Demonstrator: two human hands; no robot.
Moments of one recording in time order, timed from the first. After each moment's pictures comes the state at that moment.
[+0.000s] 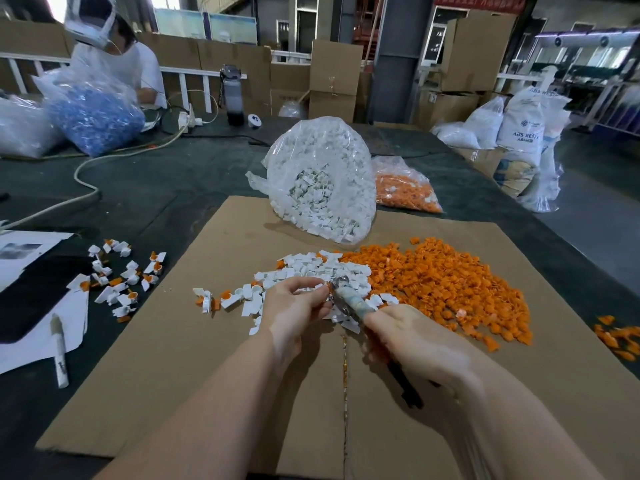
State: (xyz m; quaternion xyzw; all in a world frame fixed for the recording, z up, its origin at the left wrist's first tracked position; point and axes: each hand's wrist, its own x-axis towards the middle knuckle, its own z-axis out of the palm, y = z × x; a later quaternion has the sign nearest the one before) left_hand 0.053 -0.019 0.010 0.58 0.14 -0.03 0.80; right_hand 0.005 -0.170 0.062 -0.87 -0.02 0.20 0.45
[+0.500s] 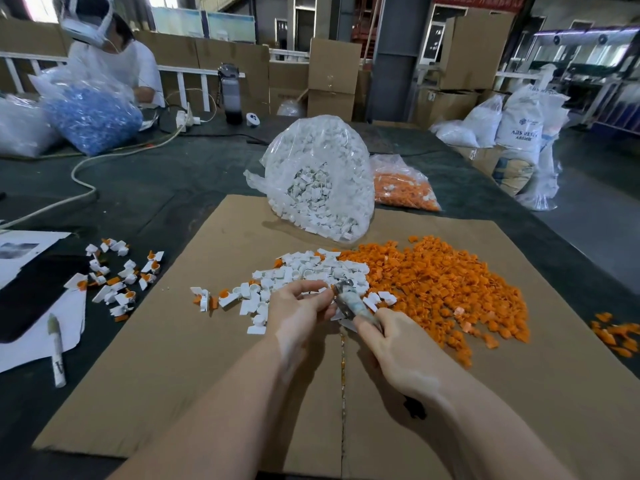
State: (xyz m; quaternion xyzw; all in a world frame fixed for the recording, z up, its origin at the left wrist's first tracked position) left_hand 0.052 -0.029 0.002 0.57 0.16 -0.01 0.81; right_hand 0.001 -0.166 0.038 -0.94 -0.04 0.06 0.34
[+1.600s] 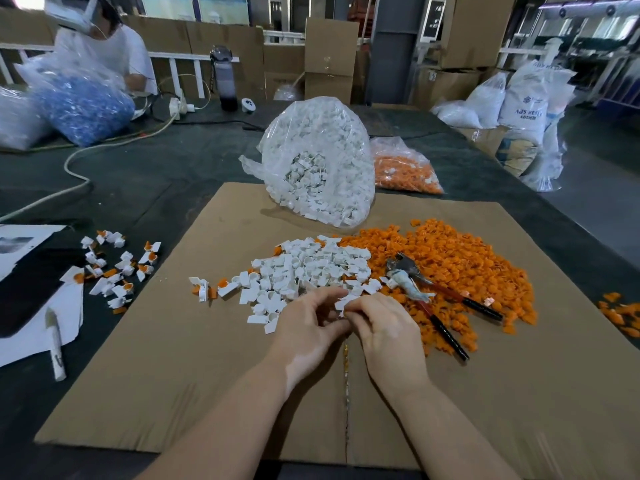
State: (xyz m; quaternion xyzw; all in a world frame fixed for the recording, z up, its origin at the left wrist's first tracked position) left_hand 0.024 -0.025 -0.014 0.81 -0.06 0.00 0.59; right_hand 0.009 -0.152 -0.020 -0.91 -0.14 -0.27 0.30
